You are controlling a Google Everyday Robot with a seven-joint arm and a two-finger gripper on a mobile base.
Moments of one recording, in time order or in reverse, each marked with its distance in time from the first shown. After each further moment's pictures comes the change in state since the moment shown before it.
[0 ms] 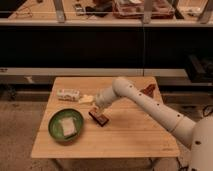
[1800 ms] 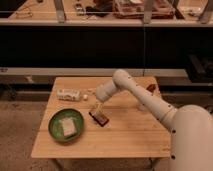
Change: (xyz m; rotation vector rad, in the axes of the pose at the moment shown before) arm 0.053 0.004 -0.008 0.047 -0.107 0.989
